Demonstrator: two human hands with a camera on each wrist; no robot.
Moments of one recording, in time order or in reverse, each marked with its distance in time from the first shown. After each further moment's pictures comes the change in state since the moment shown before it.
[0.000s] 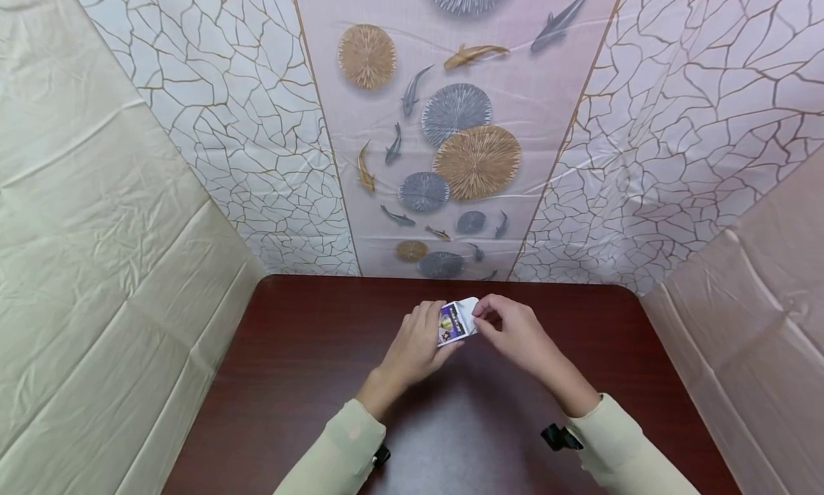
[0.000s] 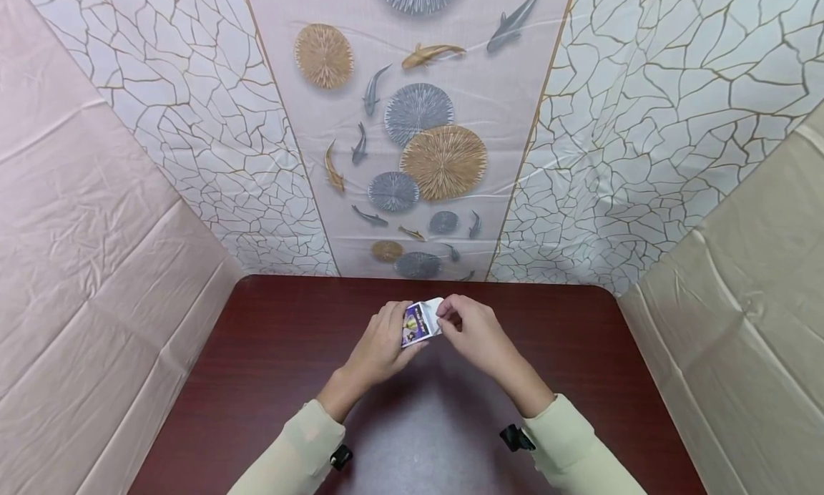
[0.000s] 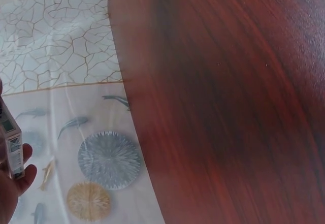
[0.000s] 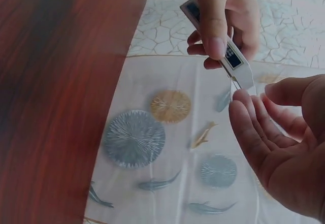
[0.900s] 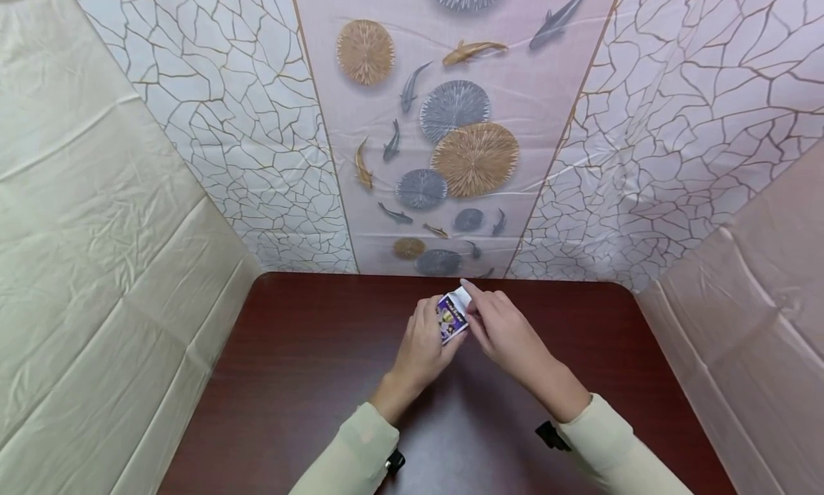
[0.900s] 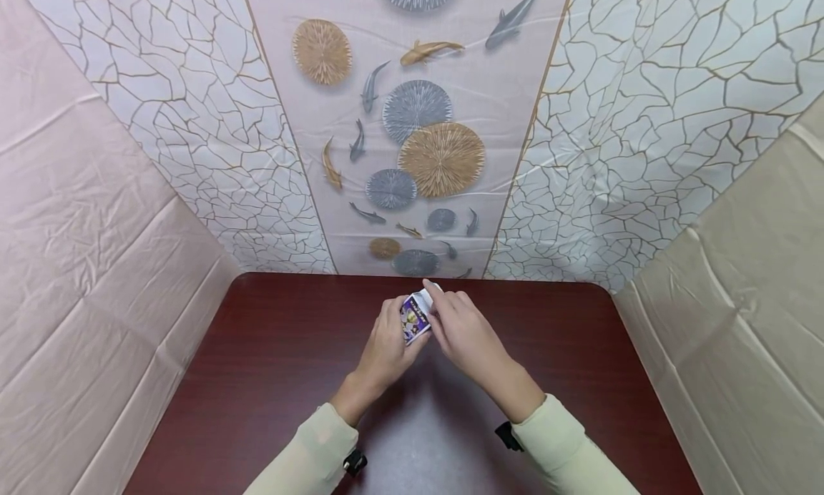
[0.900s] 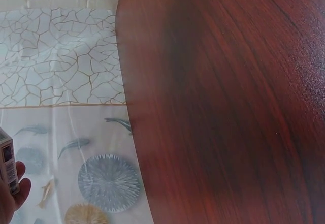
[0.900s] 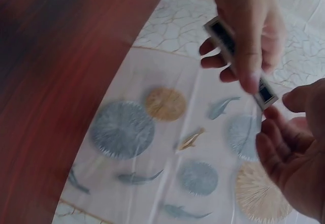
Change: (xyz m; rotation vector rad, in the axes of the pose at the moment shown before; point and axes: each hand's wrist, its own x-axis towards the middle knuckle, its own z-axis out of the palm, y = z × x) left_hand 0.002 0.023 0.010 -0.140 0.168 -0.167; right_hand -0.005 -0.014 0.005 -0.317 0.179 -0.381
